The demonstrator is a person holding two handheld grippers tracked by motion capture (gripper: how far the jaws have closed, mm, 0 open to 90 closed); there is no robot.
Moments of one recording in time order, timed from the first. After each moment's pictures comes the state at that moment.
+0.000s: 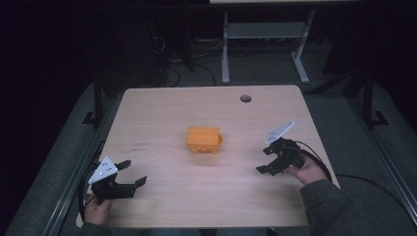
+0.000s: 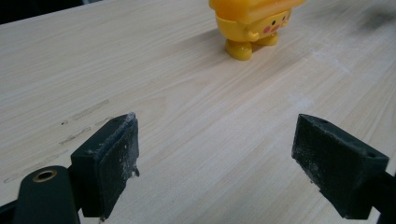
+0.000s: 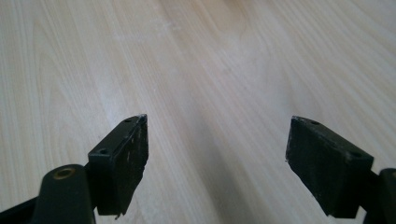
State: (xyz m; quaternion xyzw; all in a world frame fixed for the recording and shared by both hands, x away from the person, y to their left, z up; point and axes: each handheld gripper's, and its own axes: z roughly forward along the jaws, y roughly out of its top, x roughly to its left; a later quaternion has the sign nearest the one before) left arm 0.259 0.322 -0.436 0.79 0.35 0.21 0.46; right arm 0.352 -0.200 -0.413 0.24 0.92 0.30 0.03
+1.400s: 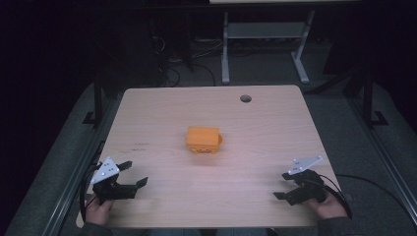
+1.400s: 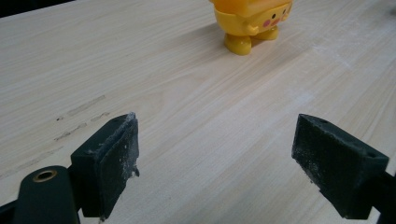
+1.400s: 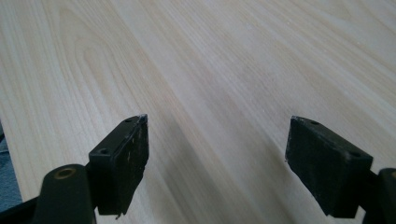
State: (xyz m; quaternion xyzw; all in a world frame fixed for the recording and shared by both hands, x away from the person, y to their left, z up) left arm 0.259 0.320 -0.439 0.79 0.35 0.21 0.45; right arm 0.274 -0.253 -0.457 0.31 0.89 0.32 0.05
